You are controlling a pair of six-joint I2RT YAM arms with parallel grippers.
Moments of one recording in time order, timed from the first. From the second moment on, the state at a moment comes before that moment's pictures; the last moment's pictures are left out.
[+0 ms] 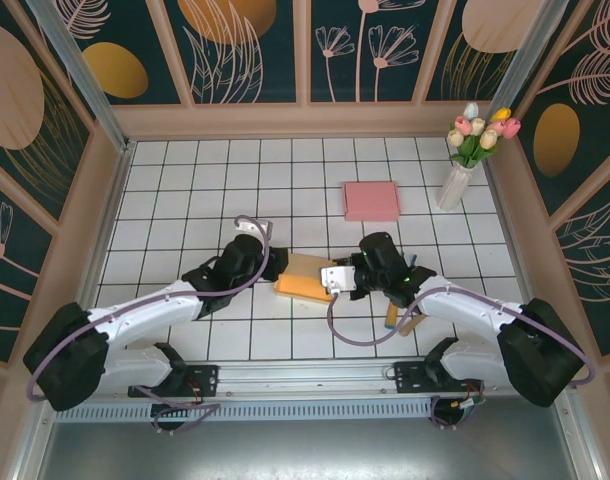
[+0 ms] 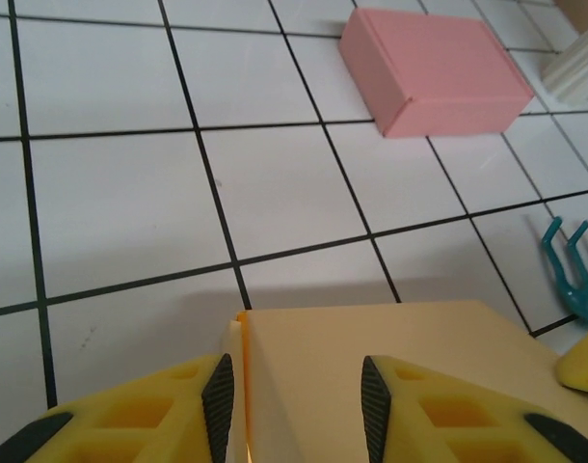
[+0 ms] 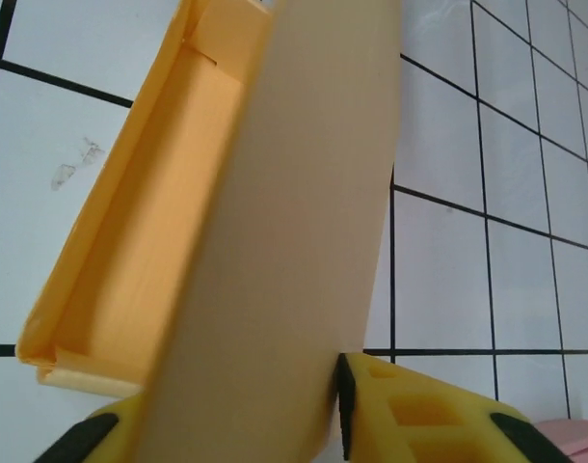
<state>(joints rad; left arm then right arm) -0.80 1.24 0.59 0.05 -0.16 -0.56 0.72 1.20 0.52 -0.05 -0.26 -1.06</state>
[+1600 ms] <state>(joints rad) -0.80 1.21 0.33 0.34 -0.16 -0.62 0.82 1.33 0.72 -0.18 0.18 0.45</state>
